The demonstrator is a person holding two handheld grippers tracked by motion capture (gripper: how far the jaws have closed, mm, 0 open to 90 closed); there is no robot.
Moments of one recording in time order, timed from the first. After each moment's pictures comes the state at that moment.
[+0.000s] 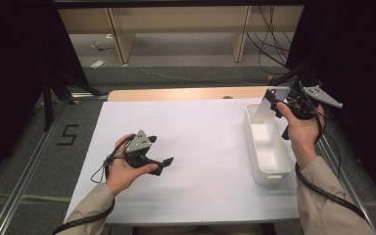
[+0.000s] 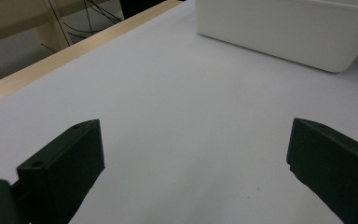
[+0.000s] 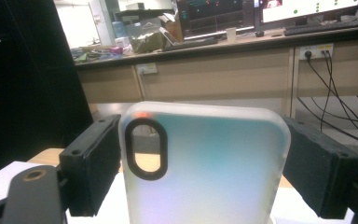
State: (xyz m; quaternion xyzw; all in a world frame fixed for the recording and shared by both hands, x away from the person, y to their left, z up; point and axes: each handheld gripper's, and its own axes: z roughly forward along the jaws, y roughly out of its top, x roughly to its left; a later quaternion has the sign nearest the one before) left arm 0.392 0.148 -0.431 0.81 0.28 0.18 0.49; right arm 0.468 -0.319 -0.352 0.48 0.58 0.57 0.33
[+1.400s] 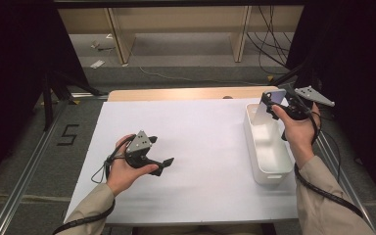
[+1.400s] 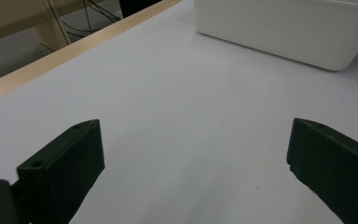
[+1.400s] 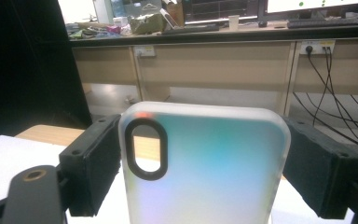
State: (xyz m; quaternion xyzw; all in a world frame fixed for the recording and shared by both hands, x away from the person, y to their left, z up) left arm 0.392 0.147 -0.432 0.81 0.27 0.17 0.49; right arm 0.475 -0.314 -0.360 0.46 0.61 0.54 0.34
